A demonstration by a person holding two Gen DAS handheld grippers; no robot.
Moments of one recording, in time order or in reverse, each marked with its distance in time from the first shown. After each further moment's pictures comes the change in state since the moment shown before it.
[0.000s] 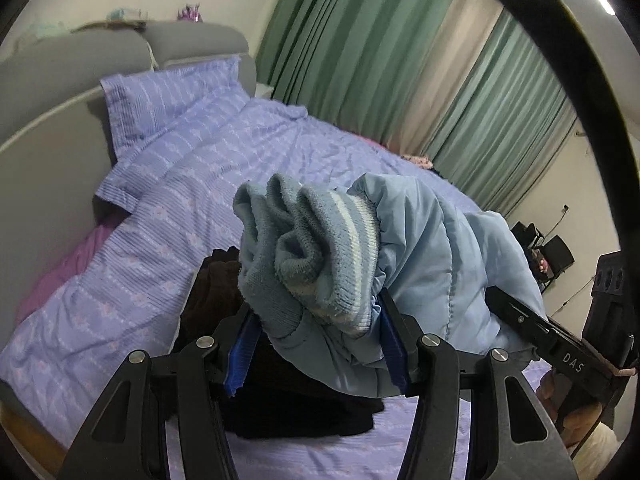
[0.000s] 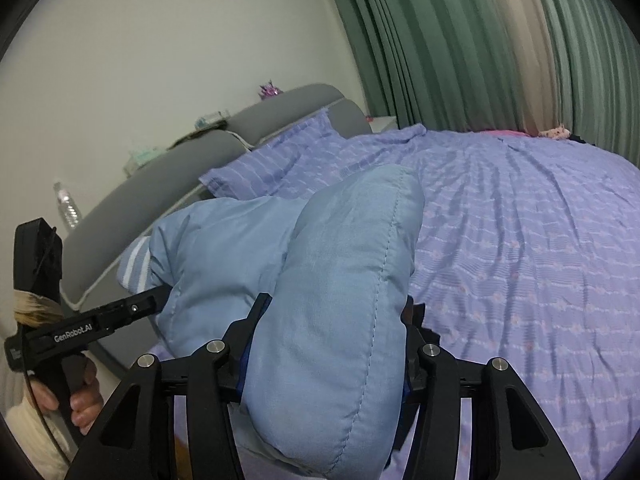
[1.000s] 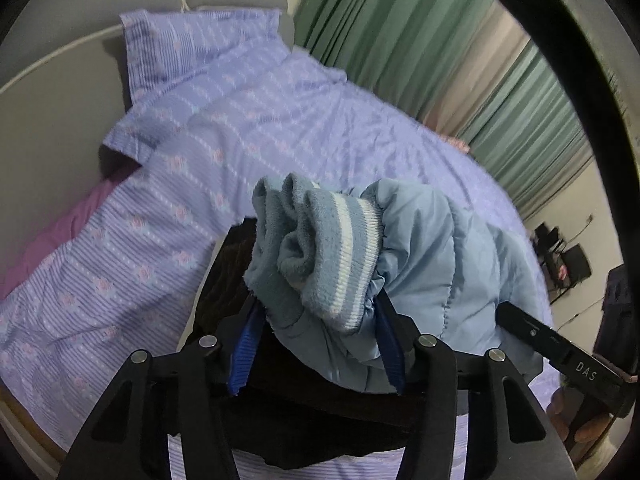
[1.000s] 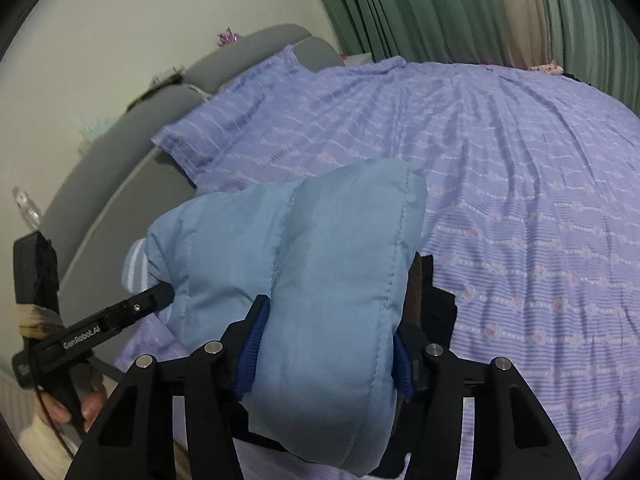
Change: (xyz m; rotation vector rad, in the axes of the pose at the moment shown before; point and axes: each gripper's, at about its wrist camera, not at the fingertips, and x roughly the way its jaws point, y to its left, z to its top) left arm 0.066 0.051 -0.007 -0.106 0.085 0.065; right arm 0.095 -0.016 -0.013 0.130 0.191 -0.027
